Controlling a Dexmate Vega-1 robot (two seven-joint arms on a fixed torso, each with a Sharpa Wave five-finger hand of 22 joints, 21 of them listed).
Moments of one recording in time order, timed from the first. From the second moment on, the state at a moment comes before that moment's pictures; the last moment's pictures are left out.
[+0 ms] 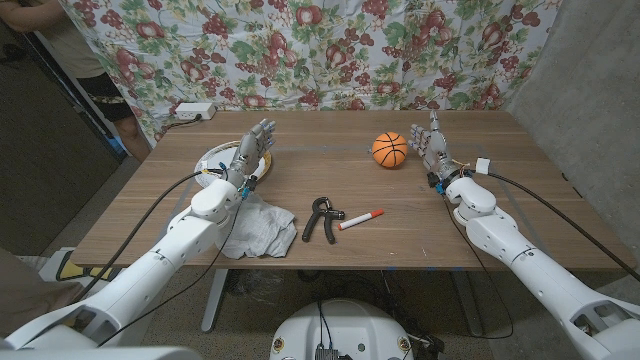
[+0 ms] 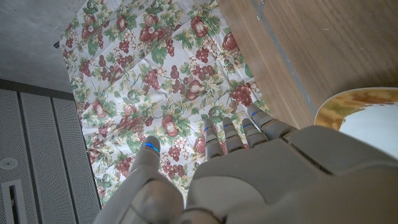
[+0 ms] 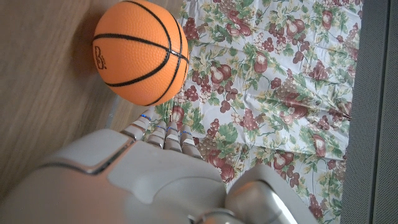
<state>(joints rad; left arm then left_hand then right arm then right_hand) 0.89 0.61 0.39 -1.46 -0.52 -0.22 0.07 0.04 -0.10 0.59 -0.09 0.21 0.22 -0.18 0.19 0.18 0.14 -0.12 0.20 0.18 0.02 -0.03 0.18 0.17 0.02 0.02 0.19 0.17 -0.86 -0.55 -0.38 -1.38 0.63 0.27 0.02 0.02 0.05 -0.06 0.13 0.26 0.05 0.07 0.19 0.18 0.03 0.07 0.21 0.18 -0.03 0.06 0.18 0.18 0.01 0.07 0.21 0.17</state>
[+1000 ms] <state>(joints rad) 0.91 0.63 0.40 -1.53 -0.44 -0.24 0.10 0.04 -0.10 0.59 -0.10 0.21 0.22 -0.16 0.19 0.18 0.13 -0.10 0.20 0.18 0.02 -0.03 0.18 0.17 0.04 -0.03 0.19 0.17 -0.94 -0.61 -0.35 -1.45 0.63 0.28 0.03 0.02 0.05 -0.06 0.13 0.26 0.05 0.07 0.19 0.18 0.02 0.09 0.20 0.18 -0.04 0.05 0.18 0.18 -0.01 0.04 0.20 0.17</state>
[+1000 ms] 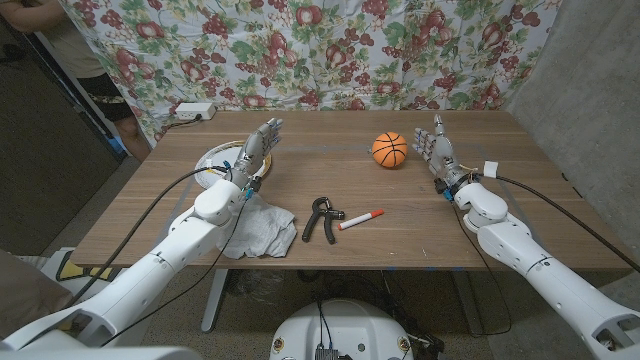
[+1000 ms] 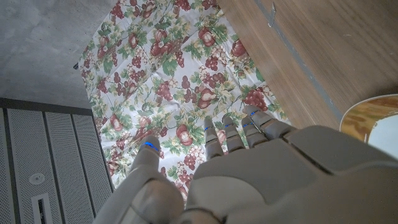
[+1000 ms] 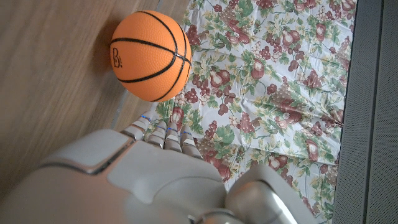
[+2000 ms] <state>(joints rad) 0.97 0.74 0.38 -1.69 -0.34 -0.12 0.18 0.04 -0.10 0.59 -0.10 0.21 0.22 -0.16 0.19 0.18 0.13 -0.10 0.20 0.18 0.01 -0.03 0.18 0.17 0.04 -0.03 0.19 0.17 -0.95 -0.61 -0.34 -1.43 0.61 0.32 0.02 0.02 0.06 -0.06 0.12 0.27 0.05 0.07 0.19 0.18 0.02 0.09 0.20 0.18 -0.05 0.04 0.18 0.18 -0.01 0.03 0.20 0.17</state>
